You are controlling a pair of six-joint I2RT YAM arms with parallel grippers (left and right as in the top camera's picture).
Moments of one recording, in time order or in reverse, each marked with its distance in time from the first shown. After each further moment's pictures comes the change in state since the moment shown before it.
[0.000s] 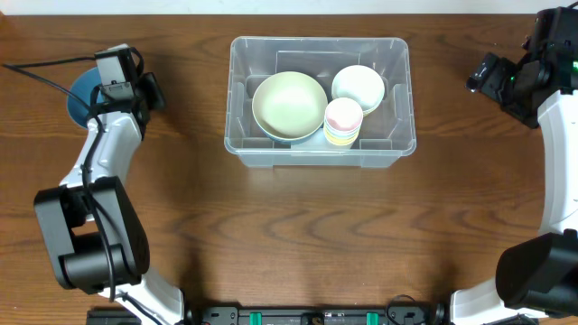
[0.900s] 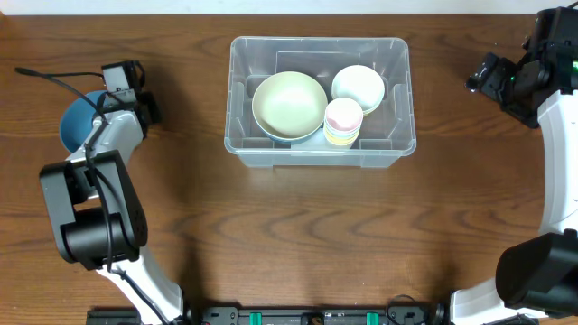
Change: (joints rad) left arm 0.020 0.131 0.000 -0.018 -0.082 0.029; right arm 0.000 0.000 0.000 0.000 0.000 0.000
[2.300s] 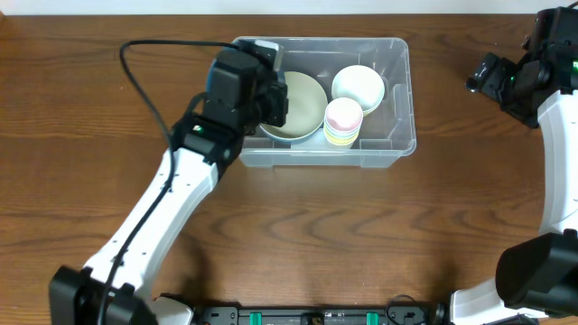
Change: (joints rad) left arm -0.616 -0.456 -0.003 -0.115 0.362 -0.075; right arm 0.000 0.000 0.000 0.000 0.000 0.000
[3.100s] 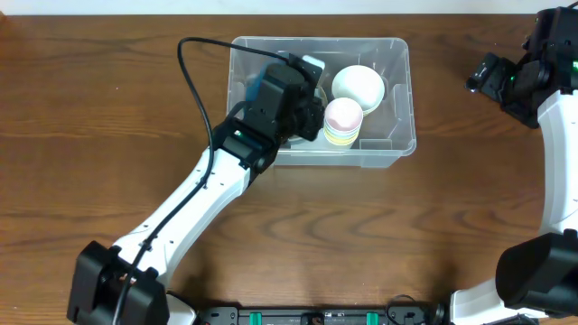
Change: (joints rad) left arm -0.148 0.074 0.000 0.049 -0.062 0.058; right arm 0.000 0.000 0.000 0.000 0.000 0.000
